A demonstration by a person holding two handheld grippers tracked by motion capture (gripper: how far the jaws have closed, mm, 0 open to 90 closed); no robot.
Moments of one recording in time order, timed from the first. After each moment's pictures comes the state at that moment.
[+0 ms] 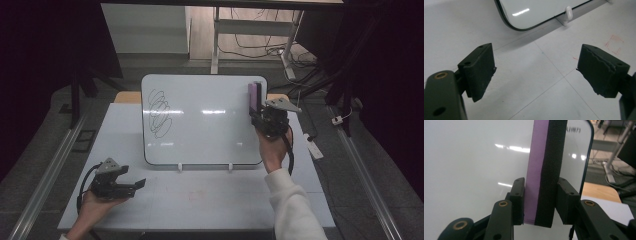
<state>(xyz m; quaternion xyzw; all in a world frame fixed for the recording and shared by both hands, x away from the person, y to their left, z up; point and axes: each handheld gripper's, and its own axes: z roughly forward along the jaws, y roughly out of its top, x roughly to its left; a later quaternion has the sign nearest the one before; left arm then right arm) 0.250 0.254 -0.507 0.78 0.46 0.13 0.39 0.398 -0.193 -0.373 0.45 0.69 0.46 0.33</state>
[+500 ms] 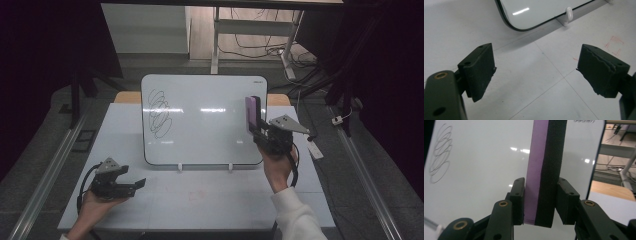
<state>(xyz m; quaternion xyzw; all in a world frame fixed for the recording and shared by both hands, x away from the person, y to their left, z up) 0.251 0.253 -0.507 0.78 0.47 0.13 0.40 0.350 -0.204 -0.389 0.41 0.71 0.49 0.30</state>
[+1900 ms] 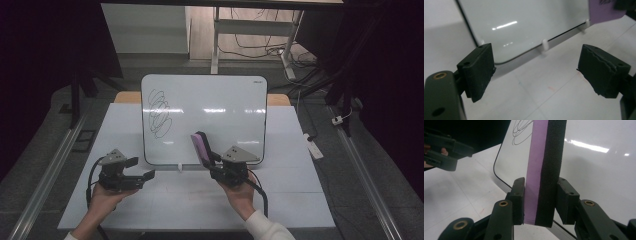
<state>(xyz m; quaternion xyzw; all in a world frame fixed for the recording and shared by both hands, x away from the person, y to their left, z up) 0.263 0.230 -0.479 0.76 0.46 0.11 0.46 0.304 -0.114 -0.460 0.30 0.78 0.52 0.18</state>
